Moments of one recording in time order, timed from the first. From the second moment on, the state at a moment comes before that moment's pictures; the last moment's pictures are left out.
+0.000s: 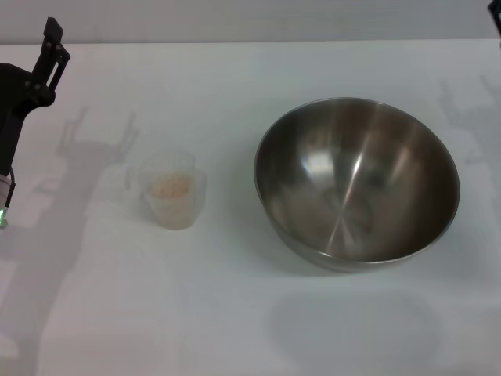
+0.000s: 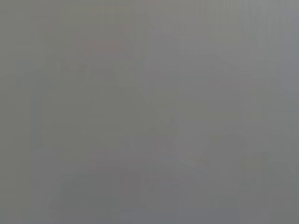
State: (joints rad) left arm -0.35 -2.08 -0.95 -0.32 2.47 1.41 -0.09; right arm 0.42 2.06 -1.76 -0.23 0.31 -1.34 0.15
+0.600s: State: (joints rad) left arm -0.34 -2.08 -0.93 -0.31 2.46 1.37 -0.09; right arm 0.08 2.08 -1.80 -1.35 -0.23 -0.10 0.48
